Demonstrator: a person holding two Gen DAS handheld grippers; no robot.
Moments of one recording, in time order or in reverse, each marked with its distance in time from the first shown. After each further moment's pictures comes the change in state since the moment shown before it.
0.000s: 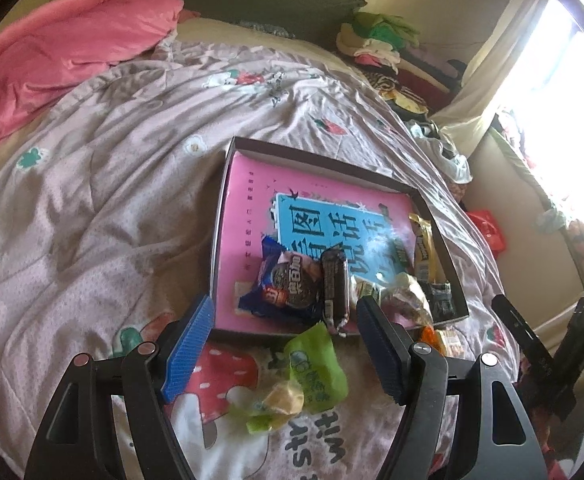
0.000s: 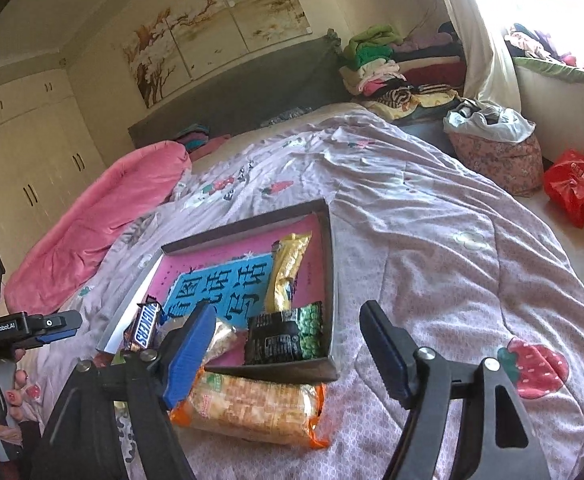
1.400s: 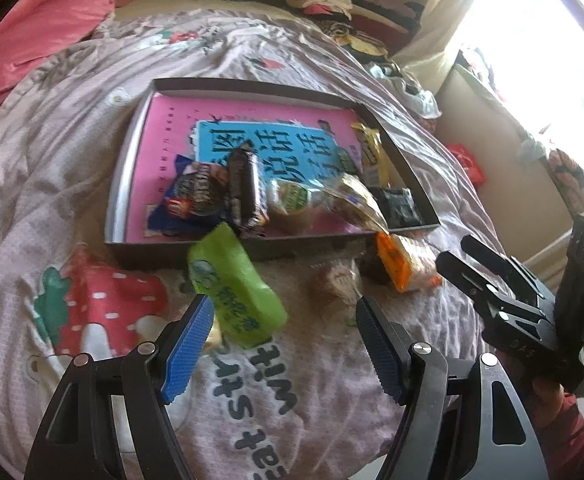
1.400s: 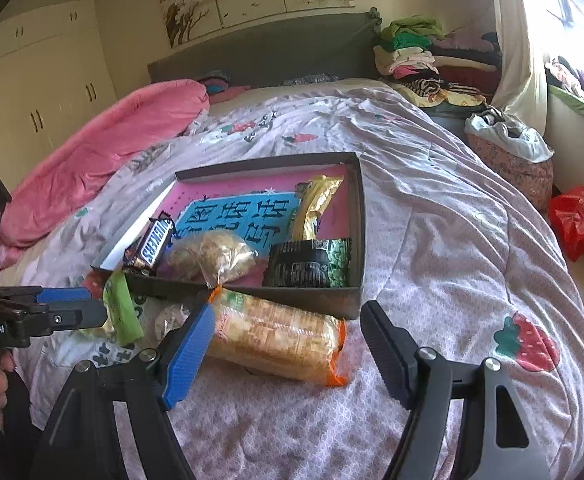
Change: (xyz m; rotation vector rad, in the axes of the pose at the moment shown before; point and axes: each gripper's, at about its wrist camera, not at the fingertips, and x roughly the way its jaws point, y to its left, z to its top) left arm 0.022 -0.056 -0.054 0.165 0.151 -0.063; right arm 0.000 0.038 -0.034 -0.217 0.139 -0.051
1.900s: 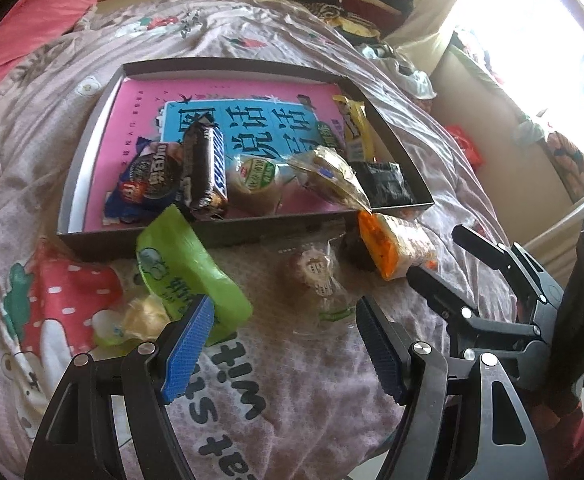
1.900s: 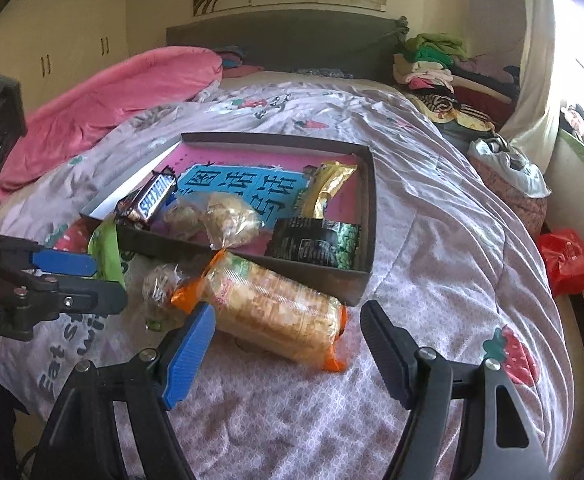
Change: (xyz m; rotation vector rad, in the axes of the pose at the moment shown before) left arm 0.024 -0.020 -0.002 0.025 0.058 -0.003; right arm 0.009 0.022 -0.012 -0.164 0.043 -0.061
